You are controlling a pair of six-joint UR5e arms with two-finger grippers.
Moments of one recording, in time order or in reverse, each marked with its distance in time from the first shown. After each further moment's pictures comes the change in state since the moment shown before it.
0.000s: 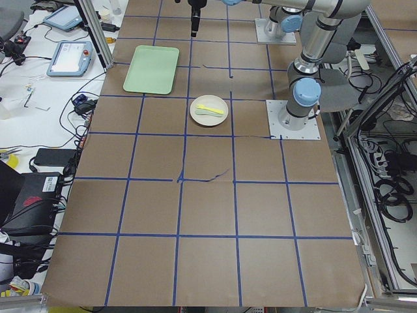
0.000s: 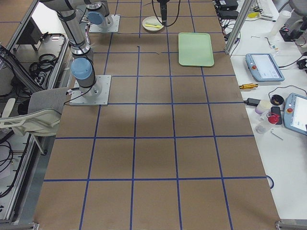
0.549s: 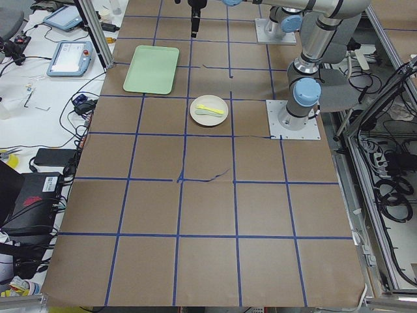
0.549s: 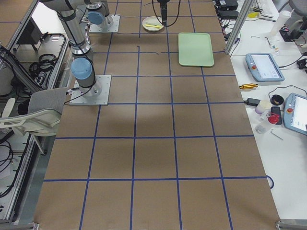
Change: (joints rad) left arm 0.003 0.006 -0.013 0.006 0.000 0.001; right arm -0.001 0.000 -0.001 0.000 0.000 0.000
